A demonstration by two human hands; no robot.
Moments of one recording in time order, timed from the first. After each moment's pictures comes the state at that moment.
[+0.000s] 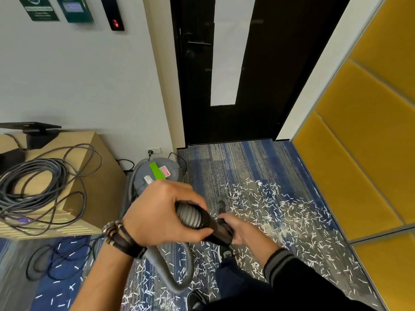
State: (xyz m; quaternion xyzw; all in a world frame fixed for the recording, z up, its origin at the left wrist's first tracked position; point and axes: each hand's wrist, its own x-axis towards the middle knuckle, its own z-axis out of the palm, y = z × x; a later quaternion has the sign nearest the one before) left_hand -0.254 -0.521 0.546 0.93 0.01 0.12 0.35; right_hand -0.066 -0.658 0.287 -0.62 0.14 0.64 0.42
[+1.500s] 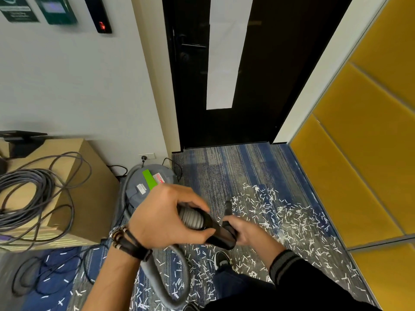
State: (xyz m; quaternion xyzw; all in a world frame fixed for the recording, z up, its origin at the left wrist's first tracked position) left_hand -0.194 -0.492 0.534 0.91 0.05 0.13 0.40; right_hand 0.003 -0.639 0.270 -0.64 0.16 0.64 0.40
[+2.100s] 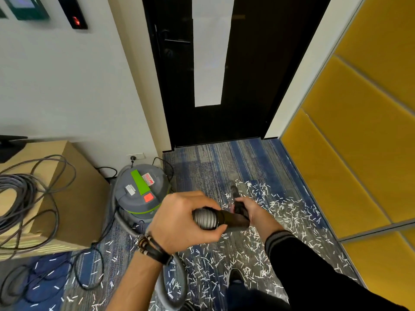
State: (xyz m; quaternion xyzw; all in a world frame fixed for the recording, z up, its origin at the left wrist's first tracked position) left_hand -0.146 -0.547 0.494 0.91 0.06 0.17 0.38; right_hand 0.082 -0.676 0.278 -0.60 0.27 0.51 0.55
